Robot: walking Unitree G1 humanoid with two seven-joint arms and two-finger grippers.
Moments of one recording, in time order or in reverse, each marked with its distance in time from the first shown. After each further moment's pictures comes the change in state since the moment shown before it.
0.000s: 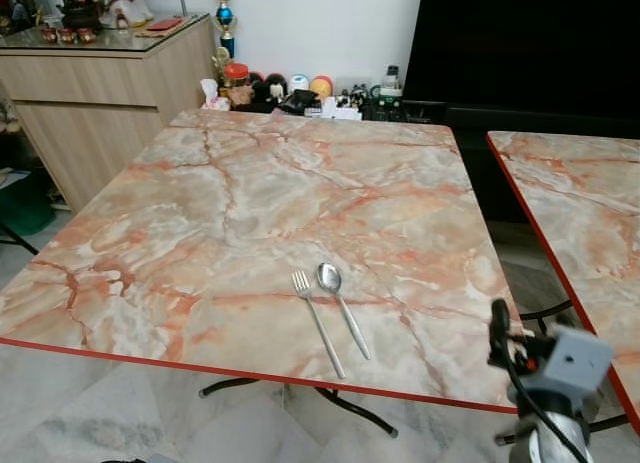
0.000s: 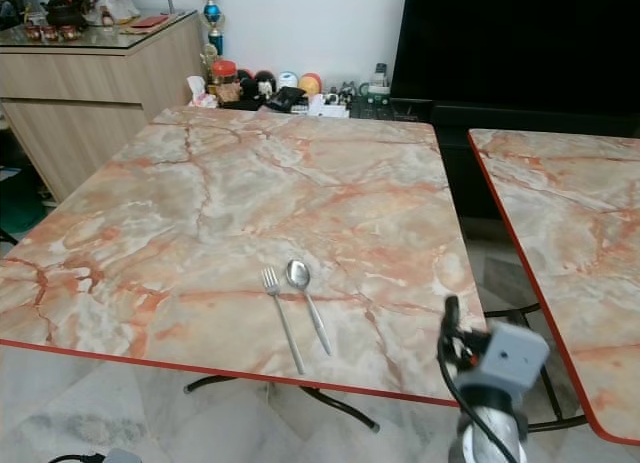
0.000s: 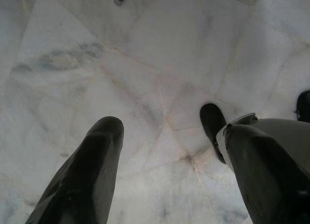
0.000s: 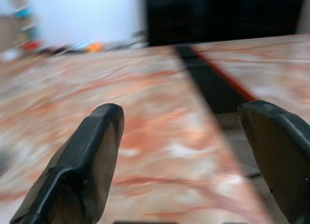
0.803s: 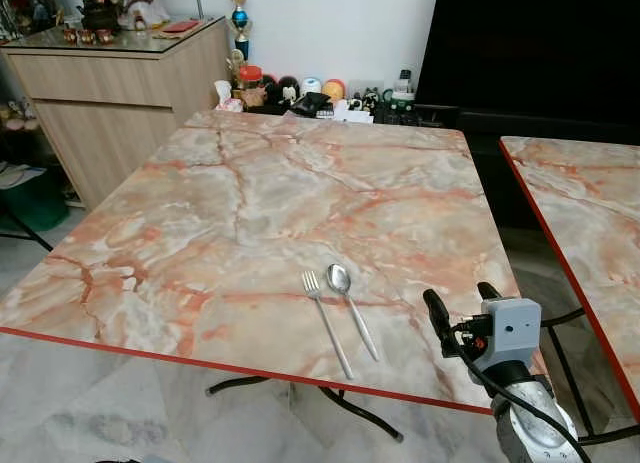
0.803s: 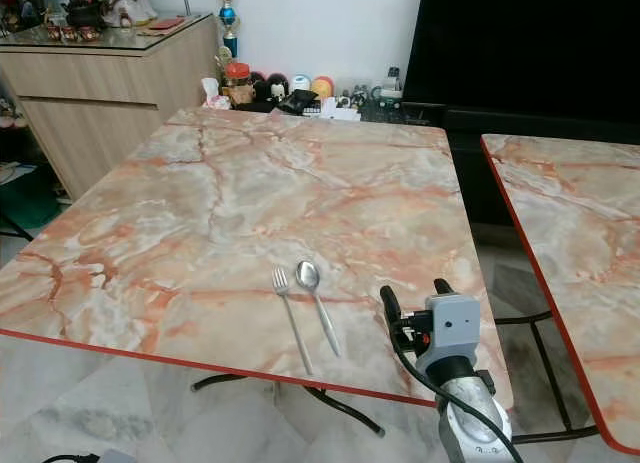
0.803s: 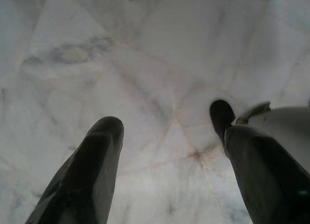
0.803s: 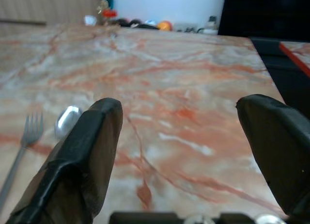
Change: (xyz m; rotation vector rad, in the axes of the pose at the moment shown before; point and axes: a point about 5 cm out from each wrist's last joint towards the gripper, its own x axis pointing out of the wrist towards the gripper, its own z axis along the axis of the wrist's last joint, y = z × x) left arm -0.001 0.006 -0.003 0.022 0.011 0.017; right arm 0.016 0.016 -0.001 -0.051 0.042 0.244
